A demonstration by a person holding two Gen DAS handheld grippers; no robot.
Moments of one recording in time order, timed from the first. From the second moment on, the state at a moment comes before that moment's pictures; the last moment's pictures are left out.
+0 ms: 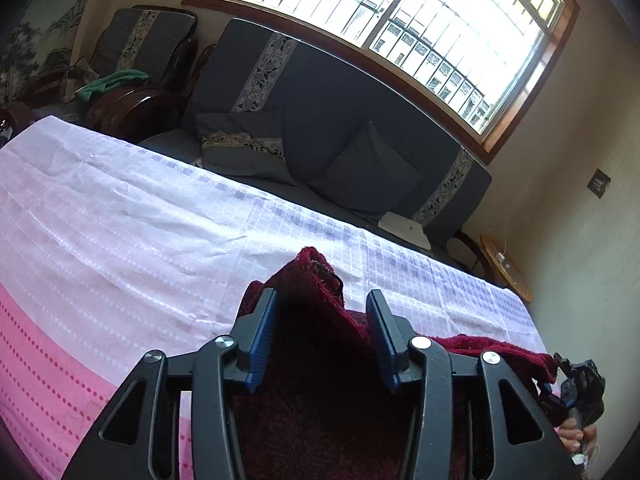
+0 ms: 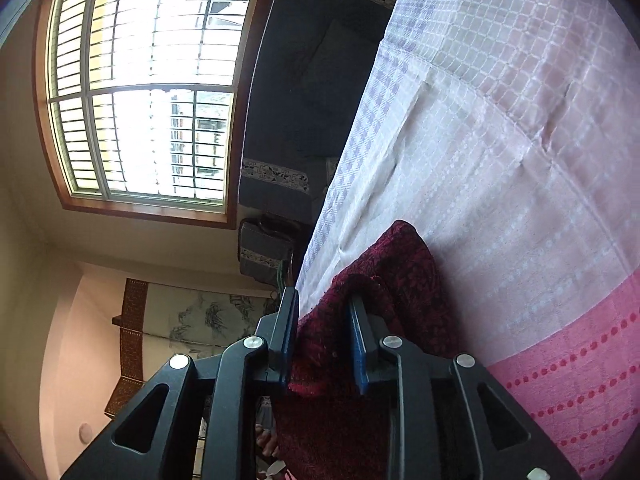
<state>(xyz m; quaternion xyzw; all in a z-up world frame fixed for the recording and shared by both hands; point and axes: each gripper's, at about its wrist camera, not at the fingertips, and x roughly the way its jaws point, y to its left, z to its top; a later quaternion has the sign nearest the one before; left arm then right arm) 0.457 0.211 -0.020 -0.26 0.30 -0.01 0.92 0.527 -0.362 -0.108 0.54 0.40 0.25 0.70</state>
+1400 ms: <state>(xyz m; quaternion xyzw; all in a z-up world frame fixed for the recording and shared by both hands) 0.364 0.132 -0.010 -0.17 0.33 -0.09 0.93 0.432 -0.260 -0.028 0.08 0.40 0.25 0.88</state>
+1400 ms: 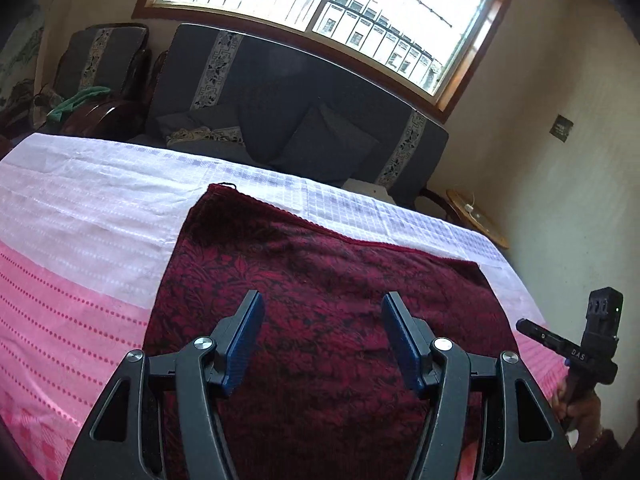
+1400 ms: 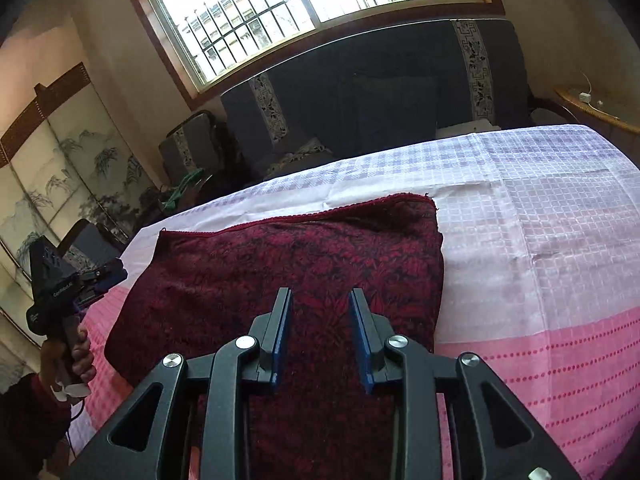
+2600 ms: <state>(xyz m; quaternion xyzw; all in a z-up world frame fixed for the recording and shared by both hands) 0.511 0.199 -0.063 -0.19 0.47 -0.02 0.86 0.557 -0.251 -0.059 0.01 0.48 0.16 0.86</state>
